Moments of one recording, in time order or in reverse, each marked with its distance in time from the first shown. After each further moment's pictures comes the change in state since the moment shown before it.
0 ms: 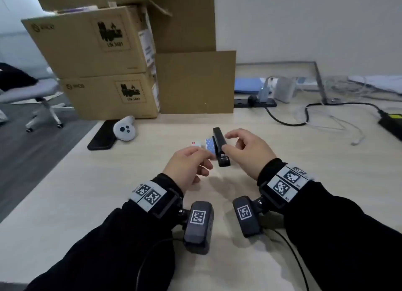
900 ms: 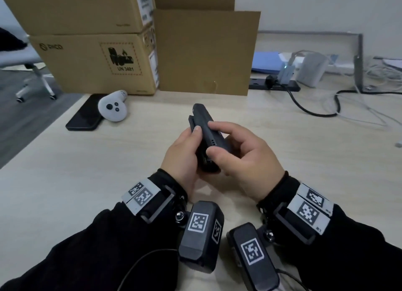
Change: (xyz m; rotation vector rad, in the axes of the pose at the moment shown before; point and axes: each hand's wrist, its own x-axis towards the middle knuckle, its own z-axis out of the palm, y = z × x) left_hand 0.043 -0.031 -0.001 -0.393 0.092 0.027; right_hand -0.010 -0.009 0.041 0.456 -0.162 -0.144
